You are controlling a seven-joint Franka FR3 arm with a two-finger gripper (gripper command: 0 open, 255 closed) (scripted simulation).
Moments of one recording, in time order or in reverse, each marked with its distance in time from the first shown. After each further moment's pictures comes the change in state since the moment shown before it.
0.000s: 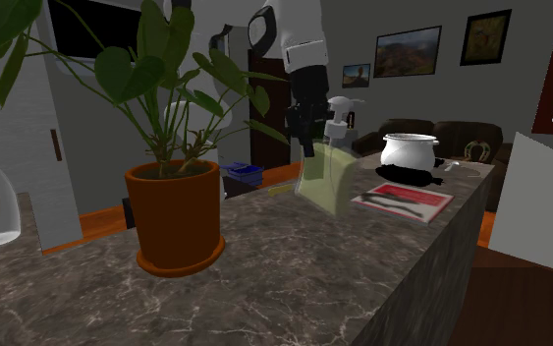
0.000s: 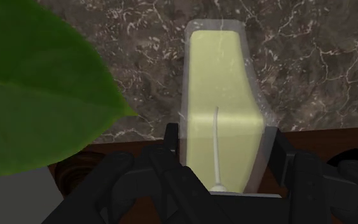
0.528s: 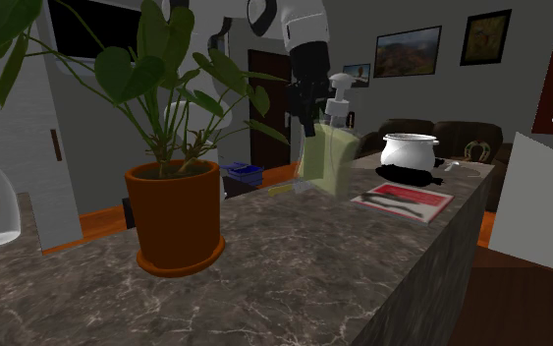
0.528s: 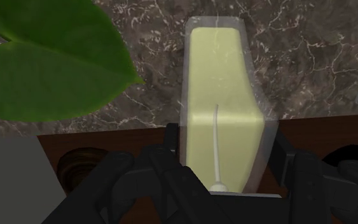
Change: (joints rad) arm 0.000 -0.035 0.001 0.069 -0.010 -0.103 0.012
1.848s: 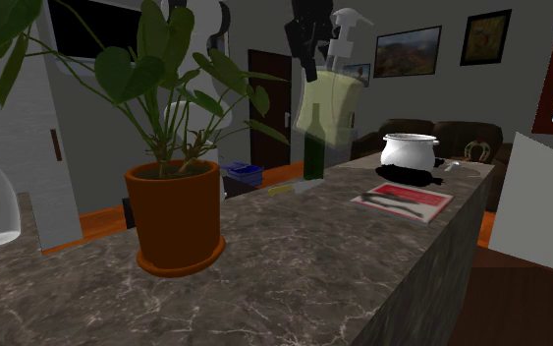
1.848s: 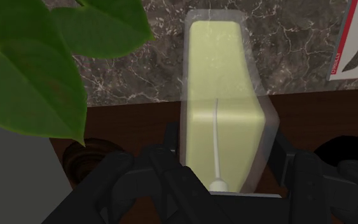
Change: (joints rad) arm -0.001 -0.025 0.000 0.241 -0.011 -0.266 0.017
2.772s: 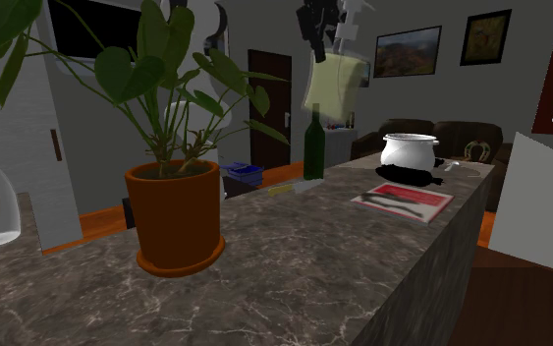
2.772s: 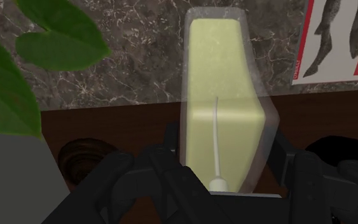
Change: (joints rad) arm 0.046 -0.077 0.067 0.022 -0.020 -0.096 0.120
